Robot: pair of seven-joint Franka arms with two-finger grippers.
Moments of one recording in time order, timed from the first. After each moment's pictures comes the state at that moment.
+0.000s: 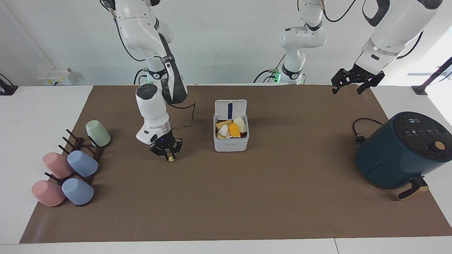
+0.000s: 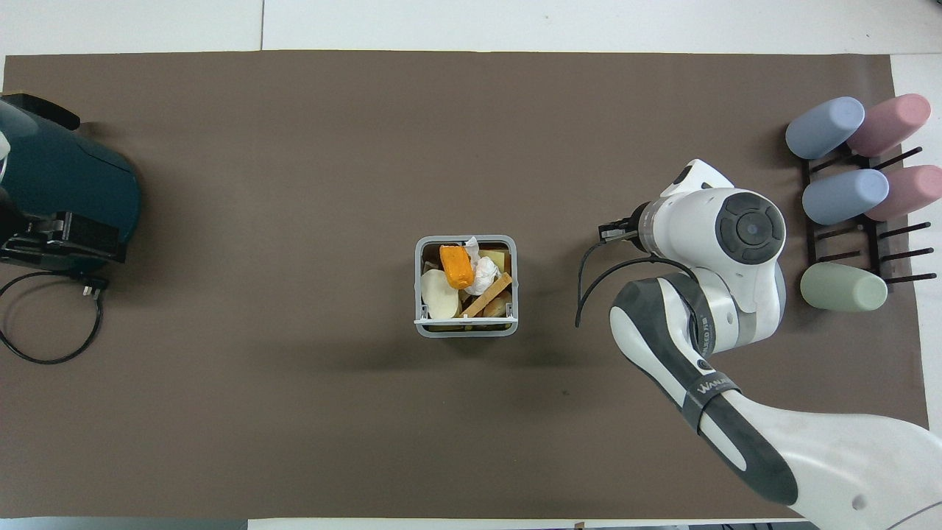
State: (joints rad) left arm -0.03 -0.05 -0.05 -1.63 -0.03 1.50 0.00; right arm 0.25 0.22 0.00 -2.12 0.02 2.56 0.10
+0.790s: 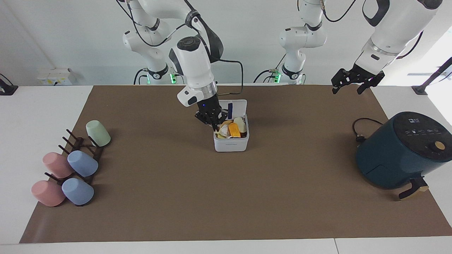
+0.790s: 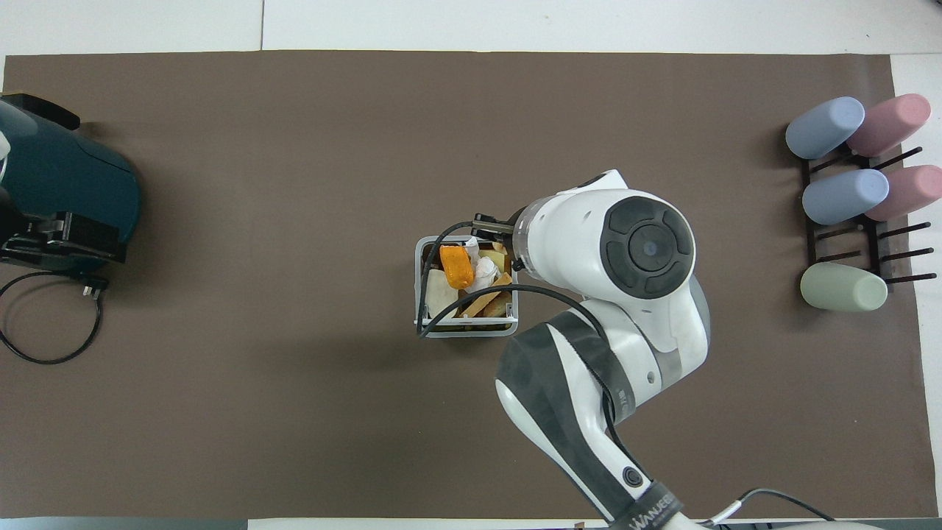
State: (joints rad) left arm -0.03 -0.05 -0.05 -1.63 -0.03 1.50 0.00; right arm 0.52 0.15 0.02 -1.88 0.13 2.35 0.73
